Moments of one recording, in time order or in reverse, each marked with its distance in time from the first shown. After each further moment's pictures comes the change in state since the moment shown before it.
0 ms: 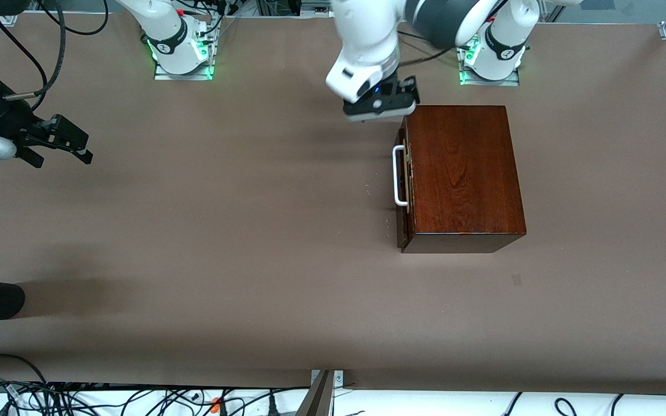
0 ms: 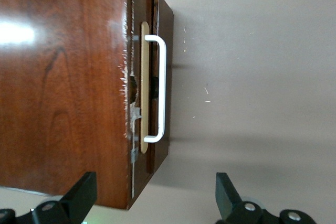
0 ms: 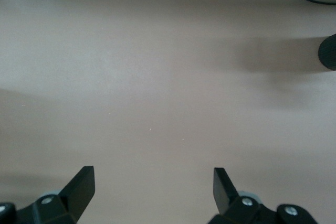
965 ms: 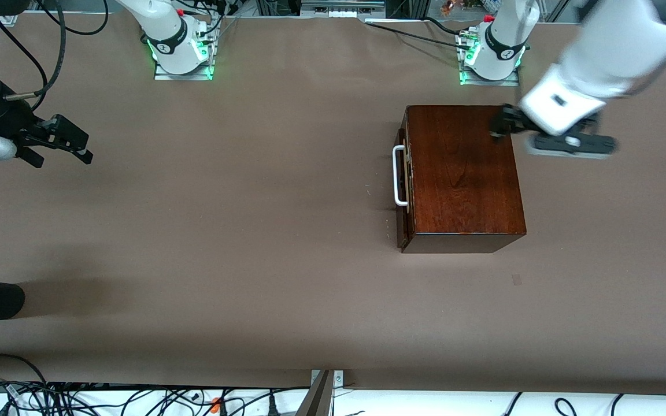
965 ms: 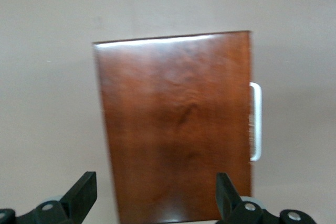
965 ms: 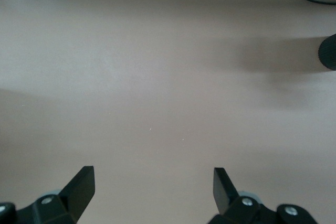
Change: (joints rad) left arm 0.308 -0.282 0.199 -0.088 -0.267 -0.011 0.643; right arm 0.000 0.000 0.000 0.000 0.000 0.000 0.000
